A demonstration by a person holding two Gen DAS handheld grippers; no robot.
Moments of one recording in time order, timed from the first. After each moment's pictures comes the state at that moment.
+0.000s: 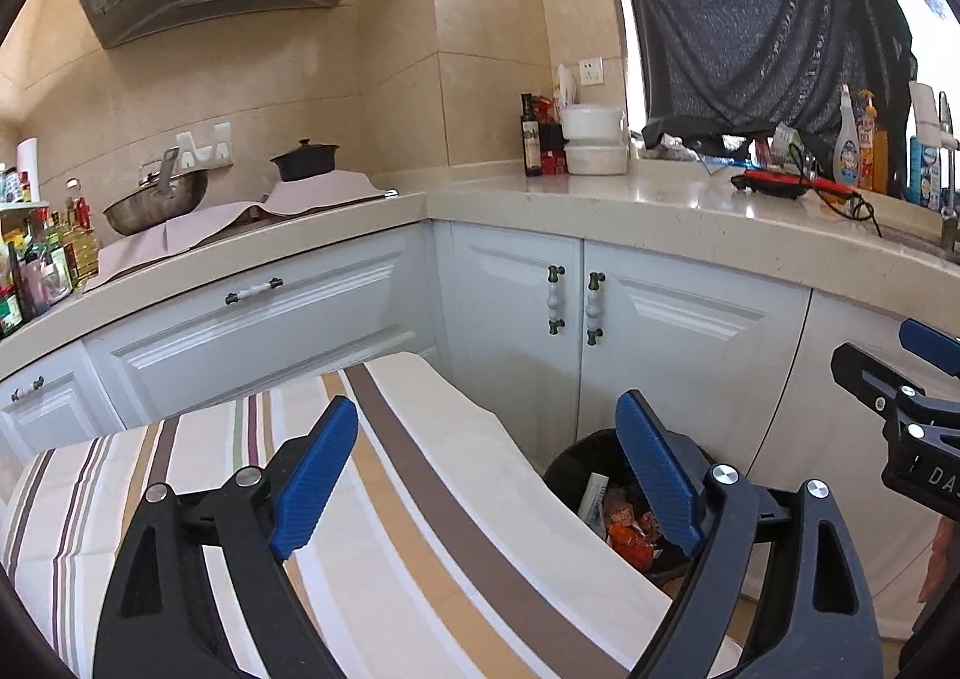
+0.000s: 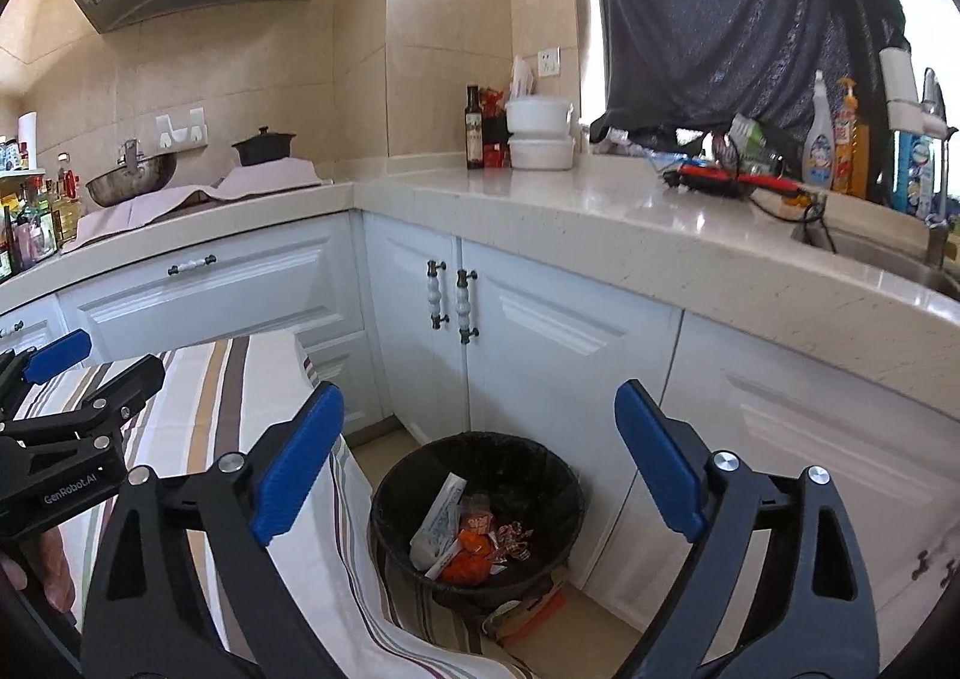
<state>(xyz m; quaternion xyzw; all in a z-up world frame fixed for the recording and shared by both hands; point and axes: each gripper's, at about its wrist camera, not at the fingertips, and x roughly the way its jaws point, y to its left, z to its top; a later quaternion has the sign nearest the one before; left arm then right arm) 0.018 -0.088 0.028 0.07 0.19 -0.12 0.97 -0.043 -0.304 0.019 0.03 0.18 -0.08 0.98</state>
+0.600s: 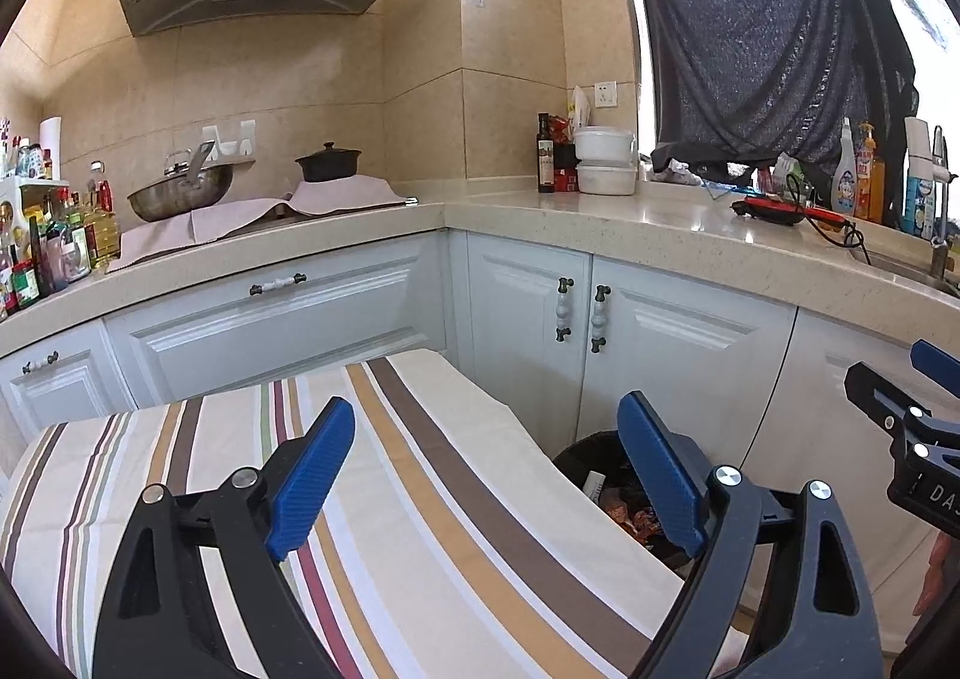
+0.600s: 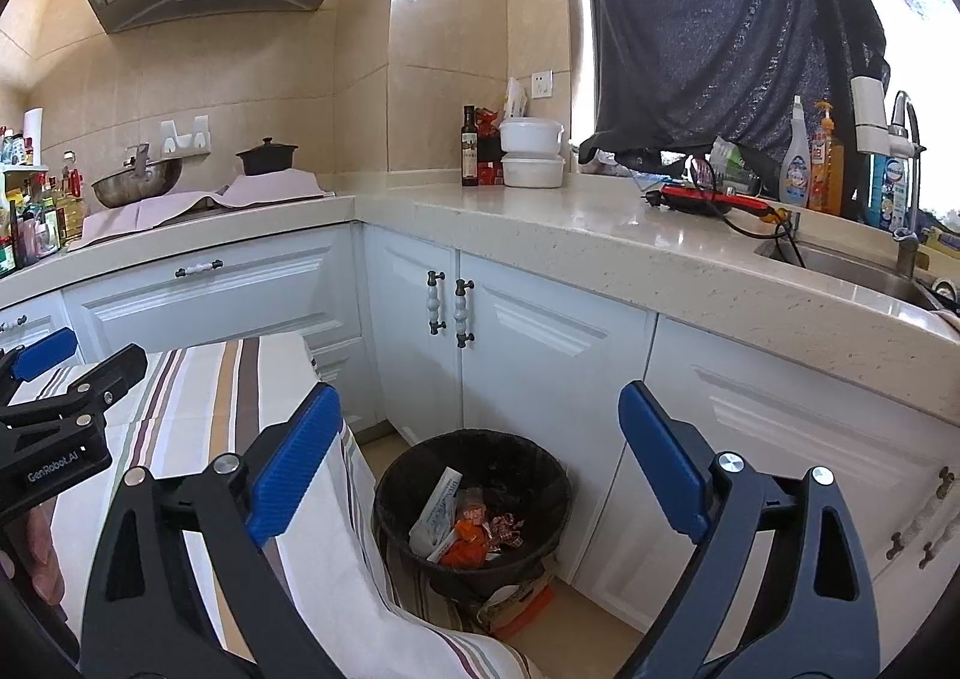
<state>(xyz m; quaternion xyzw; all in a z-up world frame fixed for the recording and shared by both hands) -0.016 -0.058 0.036 0.04 0.18 -0.12 0.98 -0.088 -0.284 0.028 0.02 0.16 -0.09 0.98</state>
